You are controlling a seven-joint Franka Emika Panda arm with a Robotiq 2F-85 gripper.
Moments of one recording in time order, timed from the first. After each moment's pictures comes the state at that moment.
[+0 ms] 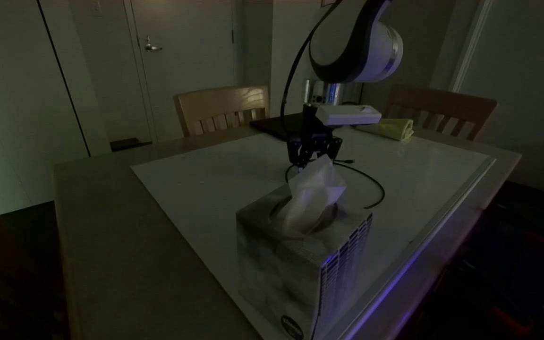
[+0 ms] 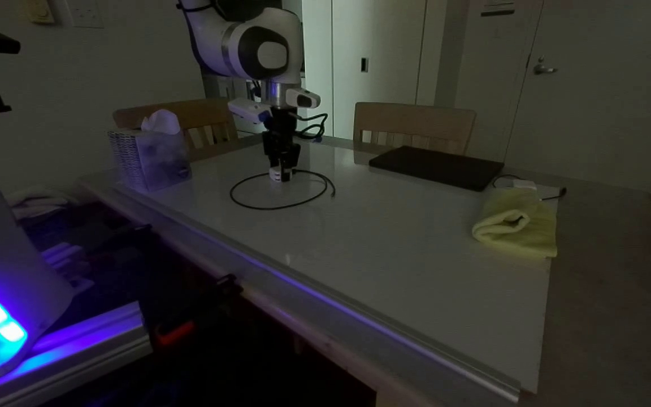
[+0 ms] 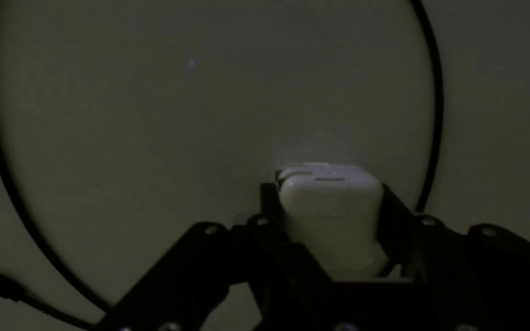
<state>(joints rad) 0.12 0.48 0.05 -2.23 0.15 2.68 0.25</state>
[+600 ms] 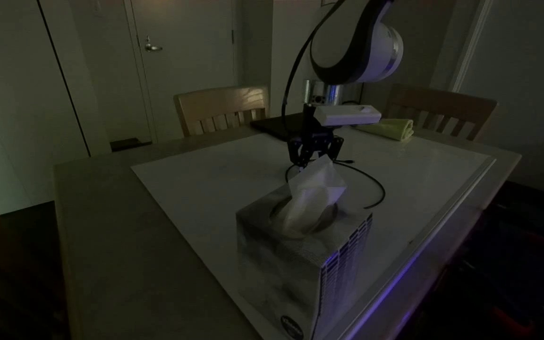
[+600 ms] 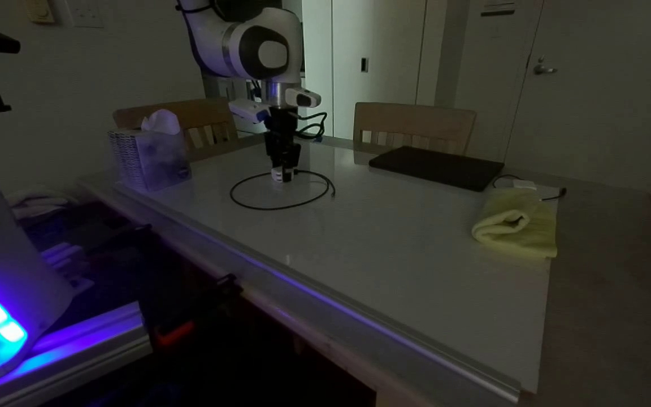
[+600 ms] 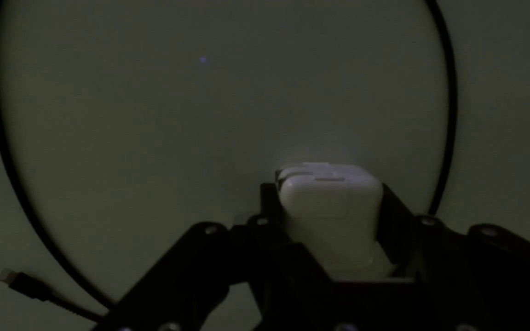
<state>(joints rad) 0.16 0.48 0.01 -2.23 0.12 2.69 0.33</state>
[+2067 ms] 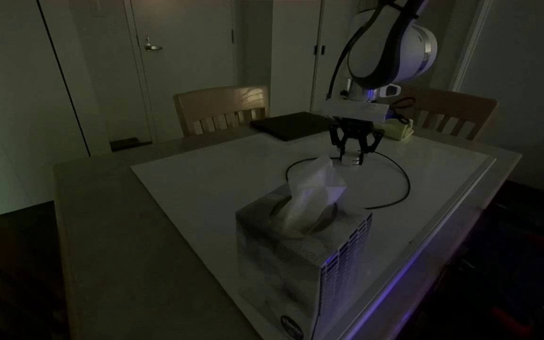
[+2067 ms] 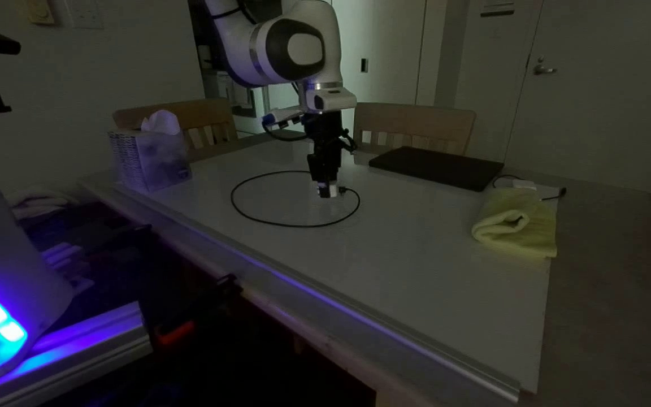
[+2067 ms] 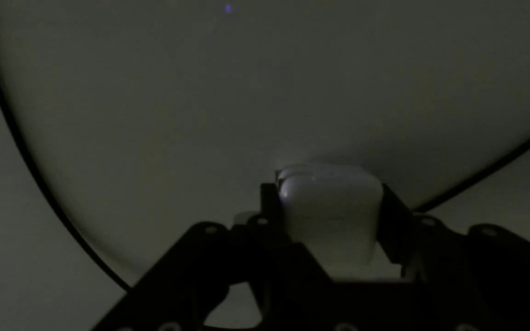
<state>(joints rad) 0.20 0.46 -0.27 -2.31 0.08 2.76 1.11</state>
